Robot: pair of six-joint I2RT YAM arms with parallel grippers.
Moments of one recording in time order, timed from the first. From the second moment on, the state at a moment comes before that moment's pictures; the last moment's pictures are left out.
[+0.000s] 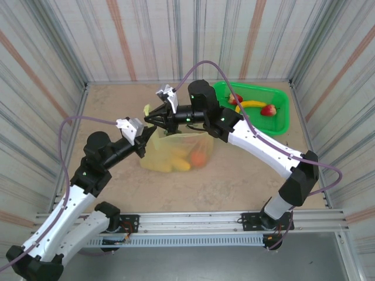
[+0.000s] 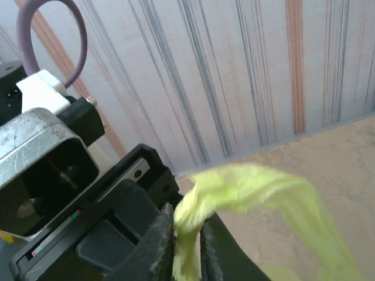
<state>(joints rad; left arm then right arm) -0.48 0.70 0.72 -0.06 0.35 0.08 0.85 1.60 1.57 -0.15 -0.64 0.19</state>
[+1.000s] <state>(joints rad) -0.49 0.61 0.71 -0.08 0.25 0.10 0.78 1.70 1.80 -0.22 -0.71 0.37</state>
